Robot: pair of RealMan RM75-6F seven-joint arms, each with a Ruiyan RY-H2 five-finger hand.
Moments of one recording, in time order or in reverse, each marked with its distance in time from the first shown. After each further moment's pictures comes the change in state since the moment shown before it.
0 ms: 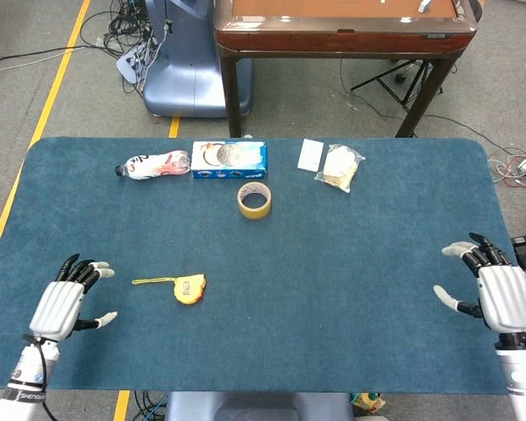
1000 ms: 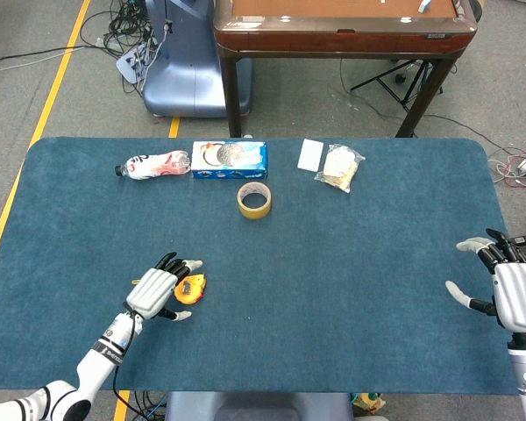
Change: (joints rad) left arm -0.283 -0.298 -0.028 0.201 -0.067 -0.322 0.022; right arm -0.014 0.046 0.013 -0.048 0.042 0.008 -0.008
